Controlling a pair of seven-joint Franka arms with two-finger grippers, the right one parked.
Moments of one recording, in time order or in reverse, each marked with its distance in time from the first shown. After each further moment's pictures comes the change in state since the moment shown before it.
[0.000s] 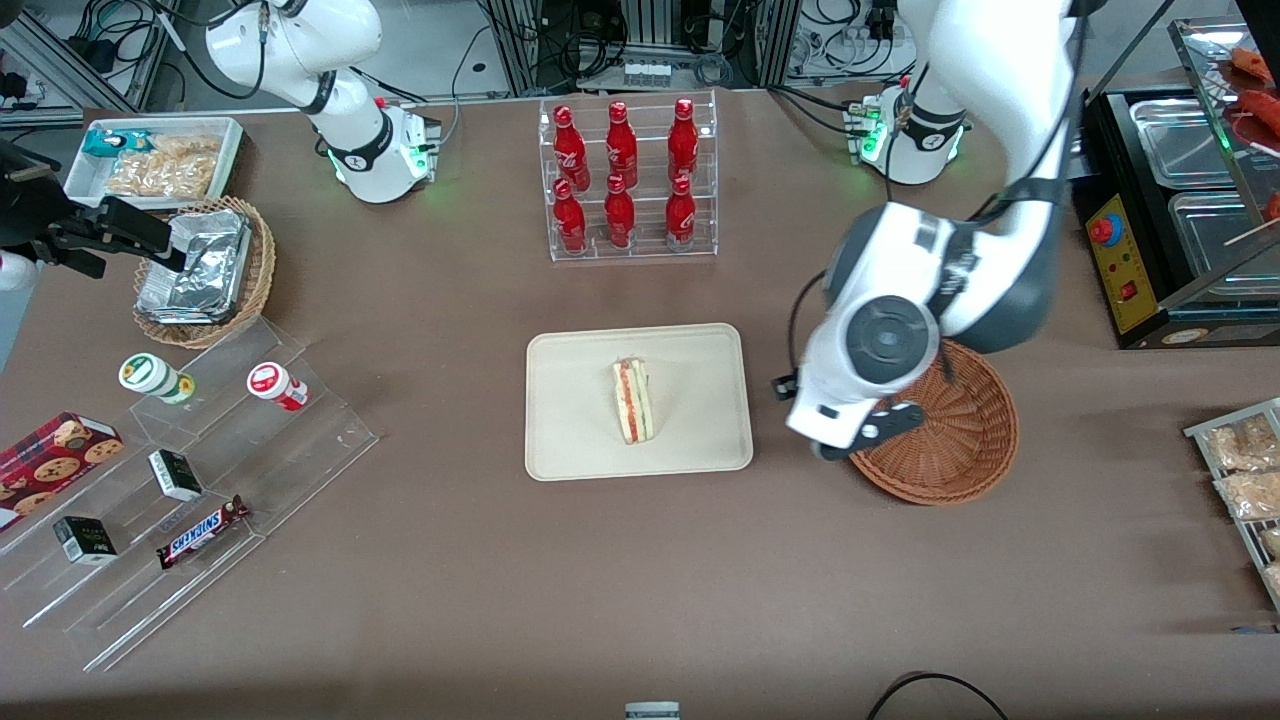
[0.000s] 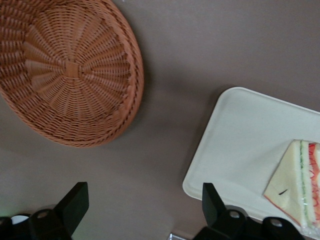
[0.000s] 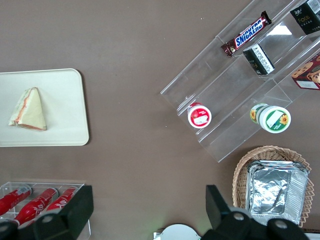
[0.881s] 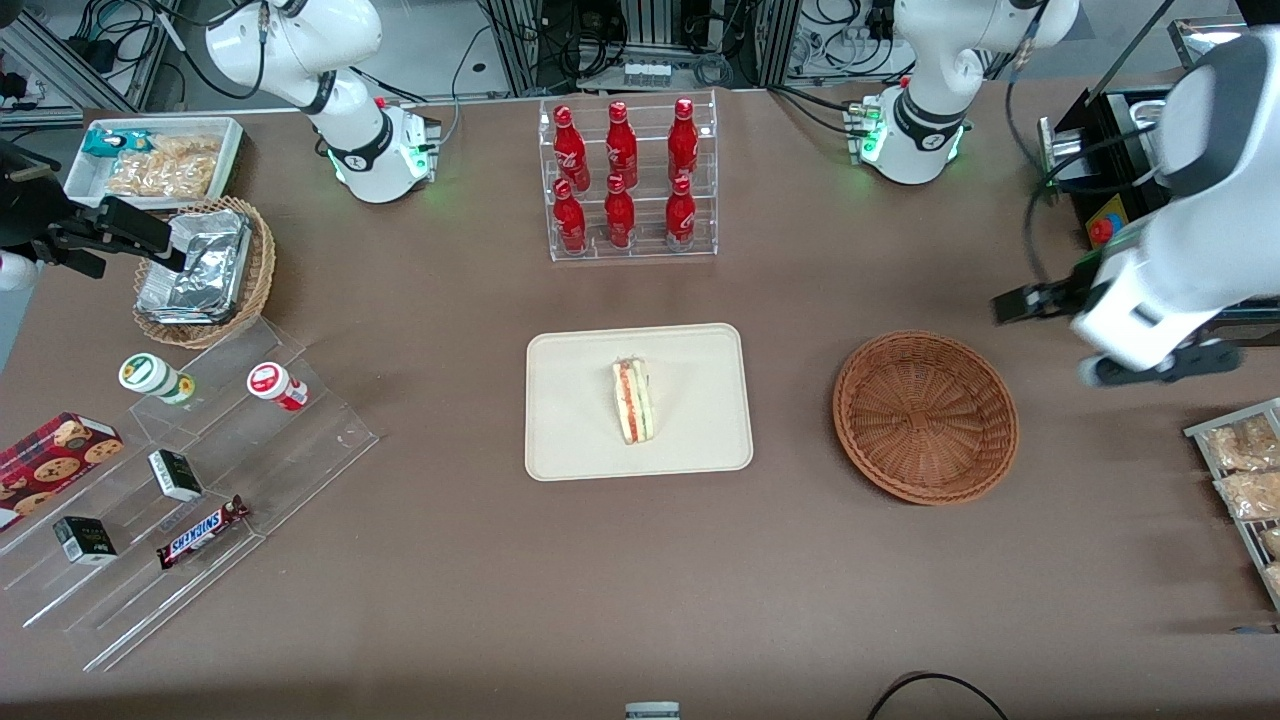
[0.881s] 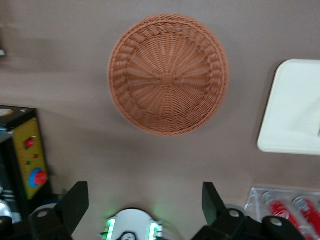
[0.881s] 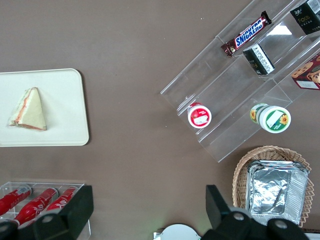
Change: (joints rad) arm 0.414 -0.338 -0.120 -0.060 0.111 -0.236 0.554
